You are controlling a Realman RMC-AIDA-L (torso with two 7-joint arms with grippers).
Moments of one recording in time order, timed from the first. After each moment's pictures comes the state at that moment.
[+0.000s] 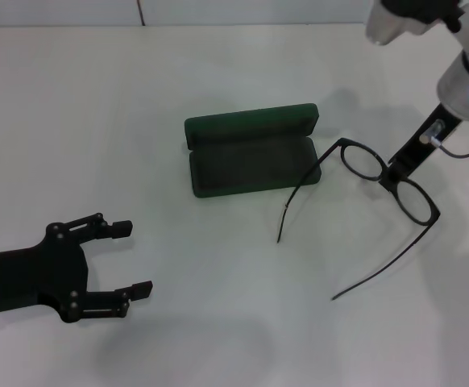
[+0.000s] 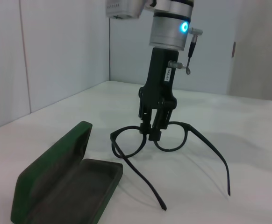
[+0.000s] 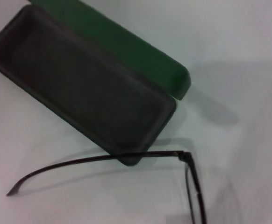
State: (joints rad) left arm -0.19 -2.08 0.79 0.86 1.93 1.72 -1.08; right arm 1.06 2.03 -1.29 -0.73 -2.70 -1.41 2.57
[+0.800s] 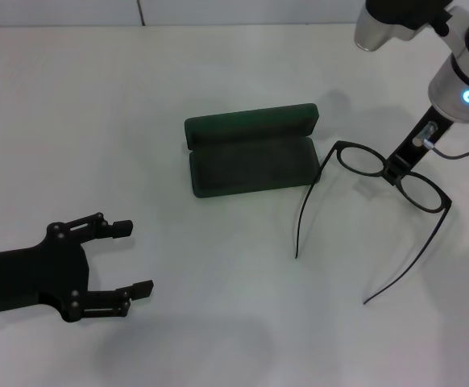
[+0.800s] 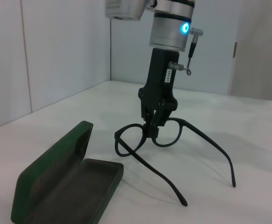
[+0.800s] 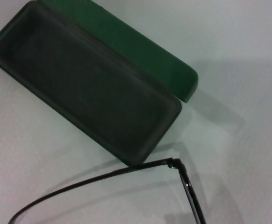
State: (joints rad) left arm -0.19 -2.08 0.79 0.86 1.93 1.72 -1.09; right arm 1.07 2.02 -1.36 -0.73 -2.67 -1.40 2.59
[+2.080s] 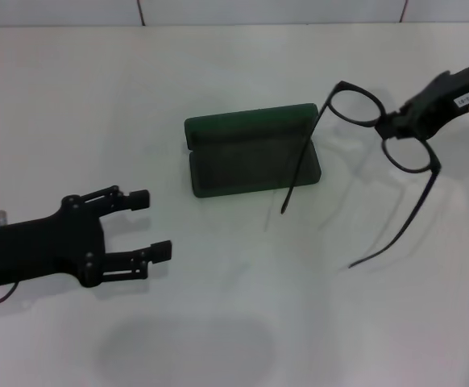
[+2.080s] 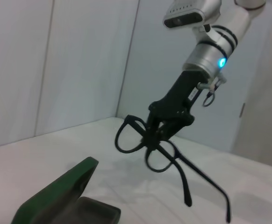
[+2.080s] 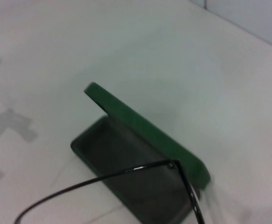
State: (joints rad) left arm -0.26 -2.07 0.77 0.74 1.84 1.74 -1.23; right arm 0.82 2.00 -1.05 -1.02 -2.40 -1.49 2.15
